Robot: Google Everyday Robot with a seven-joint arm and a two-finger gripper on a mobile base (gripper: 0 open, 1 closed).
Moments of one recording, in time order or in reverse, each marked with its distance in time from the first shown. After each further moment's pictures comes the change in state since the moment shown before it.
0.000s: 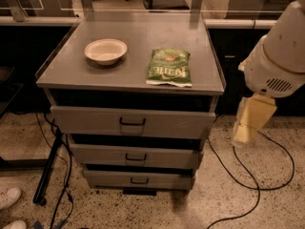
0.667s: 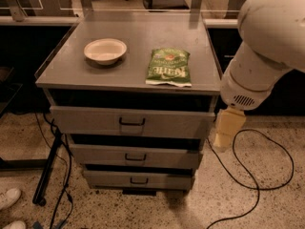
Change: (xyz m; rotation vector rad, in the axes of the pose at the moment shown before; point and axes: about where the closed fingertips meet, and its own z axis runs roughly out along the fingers) arm -0.012 -0.008 0.065 0.011 0.062 0.017
